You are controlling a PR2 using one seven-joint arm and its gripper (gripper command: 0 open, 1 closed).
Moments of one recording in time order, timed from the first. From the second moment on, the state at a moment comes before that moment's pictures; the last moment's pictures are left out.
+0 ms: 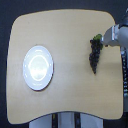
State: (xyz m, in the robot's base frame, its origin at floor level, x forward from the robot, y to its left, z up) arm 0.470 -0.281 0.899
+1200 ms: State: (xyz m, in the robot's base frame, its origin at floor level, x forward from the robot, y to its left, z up) arm 0.483 -0.238 0.857
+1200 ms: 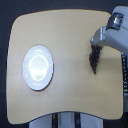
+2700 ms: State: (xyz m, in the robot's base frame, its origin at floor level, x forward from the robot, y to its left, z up) arm 0.502 -0.212 0.744
